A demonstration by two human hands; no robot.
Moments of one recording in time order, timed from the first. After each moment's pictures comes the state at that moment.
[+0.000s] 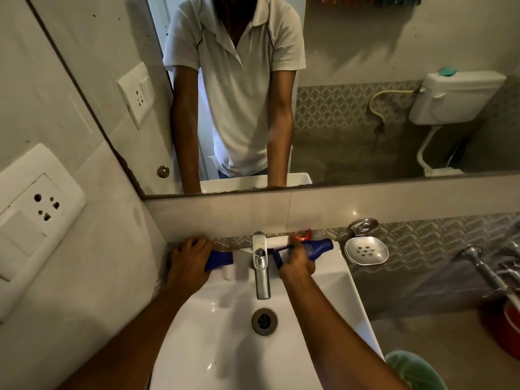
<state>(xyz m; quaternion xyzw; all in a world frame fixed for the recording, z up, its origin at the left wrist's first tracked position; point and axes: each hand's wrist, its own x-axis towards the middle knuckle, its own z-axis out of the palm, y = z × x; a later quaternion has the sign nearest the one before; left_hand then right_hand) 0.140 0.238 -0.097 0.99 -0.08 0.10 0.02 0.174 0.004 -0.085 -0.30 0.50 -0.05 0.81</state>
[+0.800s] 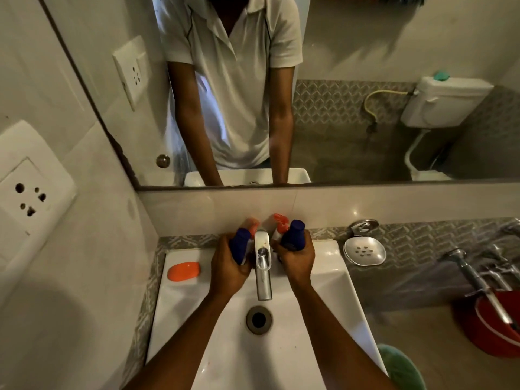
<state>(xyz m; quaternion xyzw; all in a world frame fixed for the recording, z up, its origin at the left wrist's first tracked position) 0.143 0.151 -0.126 0.86 0.08 0.11 0.49 0.176 -0.009 -0.131 -0.70 0.18 -0.10 0.68</state>
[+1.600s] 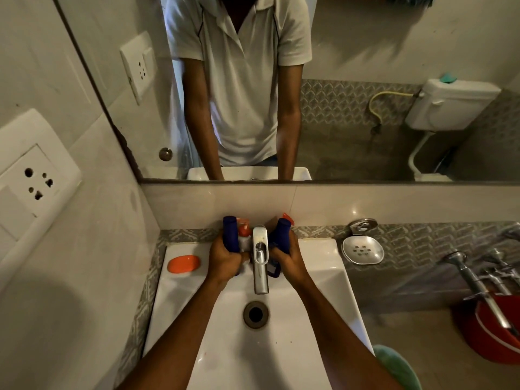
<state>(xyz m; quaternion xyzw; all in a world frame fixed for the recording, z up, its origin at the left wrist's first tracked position) 0.151 0.153 -0.119 0.74 0.16 0.03 0.65 0.161 -0.019 -0.127 -0.76 0.02 0.04 0.65</state>
